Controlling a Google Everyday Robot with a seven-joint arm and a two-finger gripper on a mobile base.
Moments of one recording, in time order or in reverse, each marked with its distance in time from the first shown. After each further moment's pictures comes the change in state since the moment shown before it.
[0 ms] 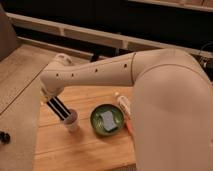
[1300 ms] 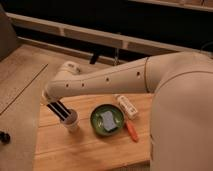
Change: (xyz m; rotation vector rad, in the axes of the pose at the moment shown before) arm 0.010 0.010 -0.014 -0.036 -0.154 -0.112
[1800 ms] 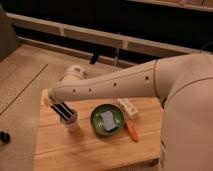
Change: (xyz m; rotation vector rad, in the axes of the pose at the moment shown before) arm 0.007 -0.006 -0.011 0.013 -0.058 -0.028
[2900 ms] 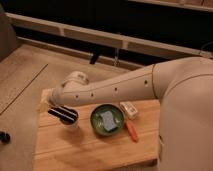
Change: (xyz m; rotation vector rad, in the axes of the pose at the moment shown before) arm -0.001 0.018 0.016 -0.078 -0.083 -0.035
